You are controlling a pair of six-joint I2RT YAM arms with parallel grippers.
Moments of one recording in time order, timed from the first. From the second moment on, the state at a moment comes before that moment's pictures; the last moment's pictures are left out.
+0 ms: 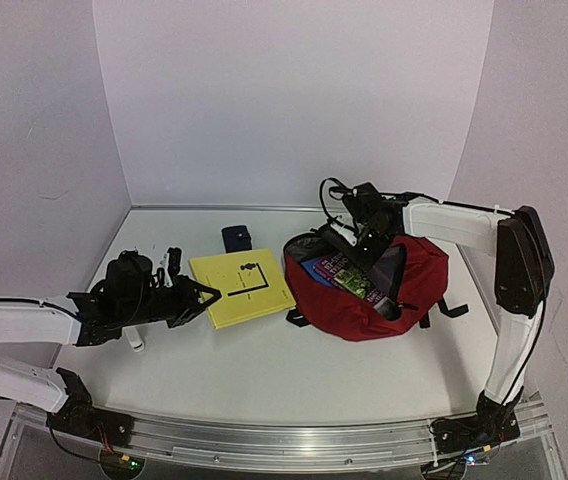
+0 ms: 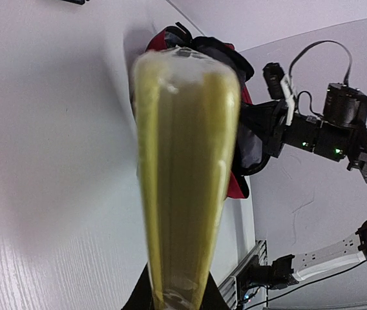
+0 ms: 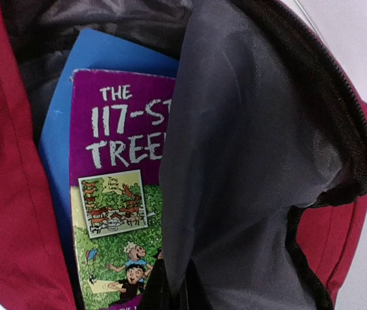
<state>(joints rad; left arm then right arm) -0.77 1.12 0.47 0.27 0.17 -1.06 0.59 1.95 1.54 -0.72 0.26 -0.32</state>
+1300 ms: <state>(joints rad) -0.81 1.88 0.77 1.08 0.31 -1.34 0.62 1.88 1.74 -0.79 0.01 -0.08</state>
